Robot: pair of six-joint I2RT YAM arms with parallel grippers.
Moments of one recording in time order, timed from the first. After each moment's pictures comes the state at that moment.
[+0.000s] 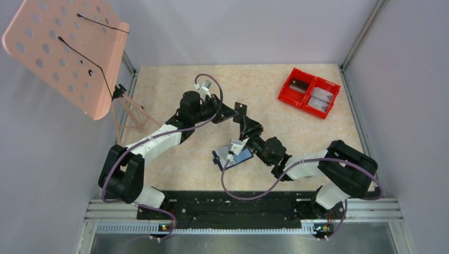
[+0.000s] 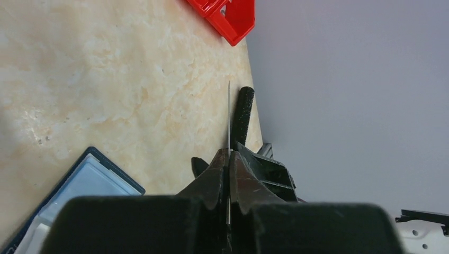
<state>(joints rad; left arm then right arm) -0.48 1.47 0.91 0.28 0.51 -1.04 0.94 1.54 0.44 1.20 0.24 -1.23</state>
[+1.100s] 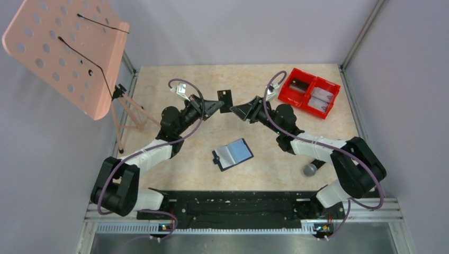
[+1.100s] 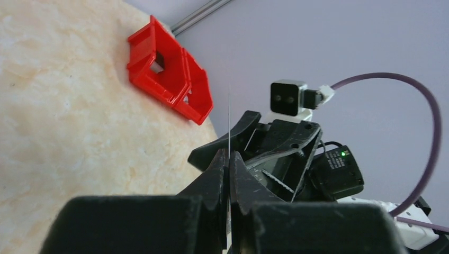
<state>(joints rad) -0.37 1.33 0.63 0.83 0.43 -1.10 0.60 1.49 0.72 0.83 -0.27 0.85</state>
